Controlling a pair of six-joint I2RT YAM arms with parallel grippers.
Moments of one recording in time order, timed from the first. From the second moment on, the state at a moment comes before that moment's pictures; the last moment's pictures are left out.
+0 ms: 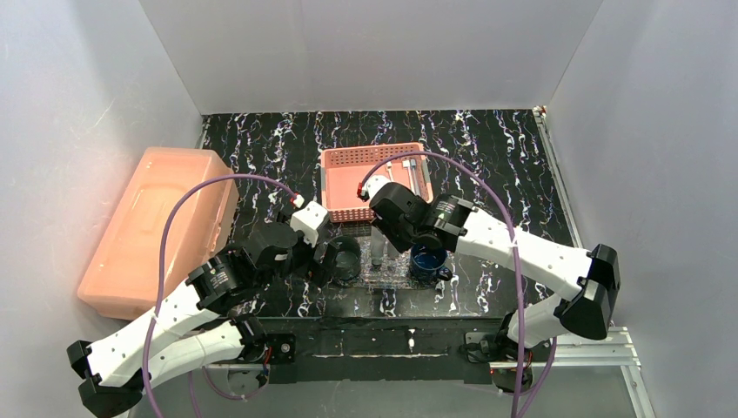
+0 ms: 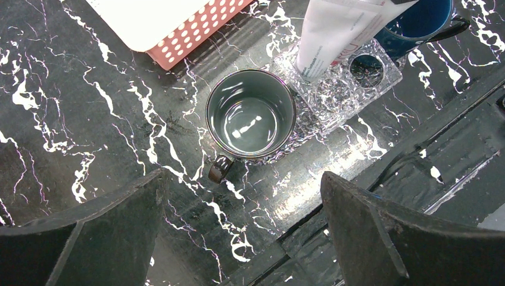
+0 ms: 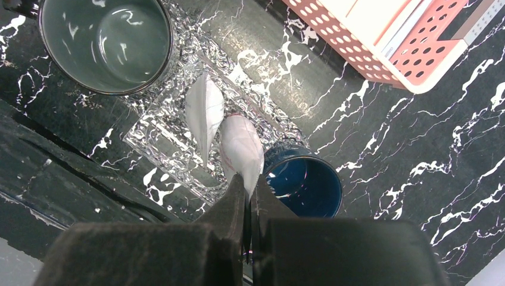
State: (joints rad) left arm -0.95 0.72 0.86 -0.74 -0.25 -0.16; right arm 1.09 1.43 1.36 -0.91 0.30 0.17
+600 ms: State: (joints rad) left arm -0.95 0.72 0.86 -0.74 -0.25 -0.16; right arm 1.09 1.46 1.28 -0.84 0.30 0.18
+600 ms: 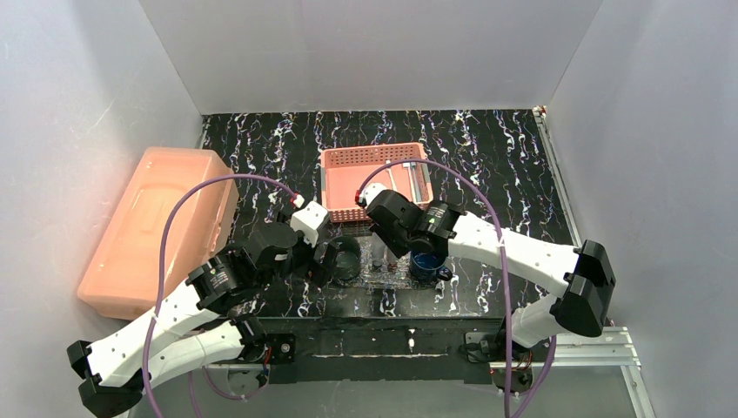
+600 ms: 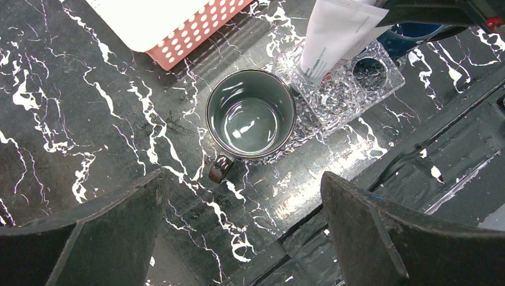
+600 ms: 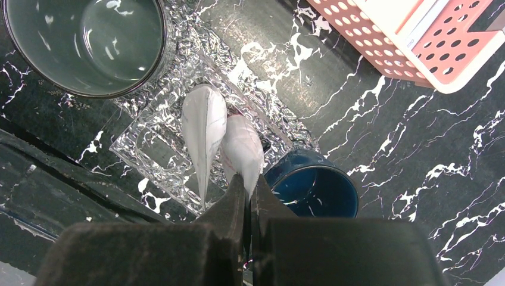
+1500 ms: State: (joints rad) left arm -0.94 0.72 0.86 -0.74 -0.25 -0.16; right arm 1.09 1.46 1.23 -0.77 0.30 0.19
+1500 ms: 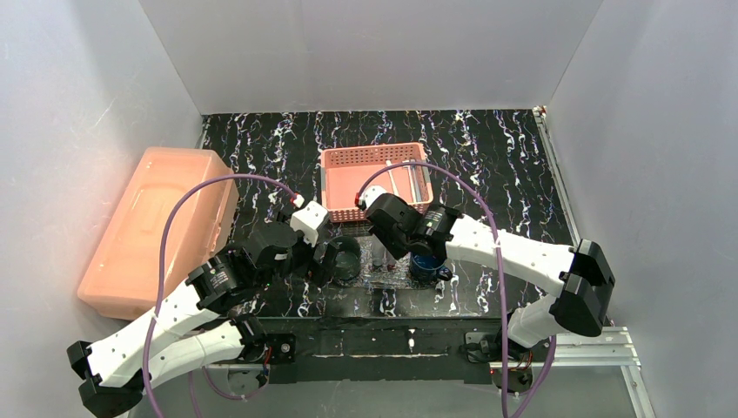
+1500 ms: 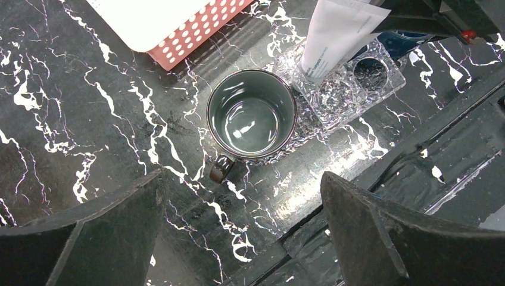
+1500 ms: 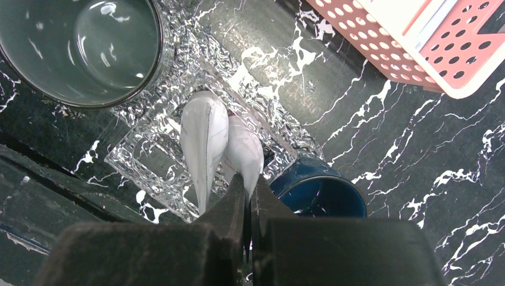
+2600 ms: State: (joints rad) left arm -0.94 0.71 0.86 -0.74 -0.25 -0.16; right arm 1.06 1.47 1.22 -0.73 0.30 0.18
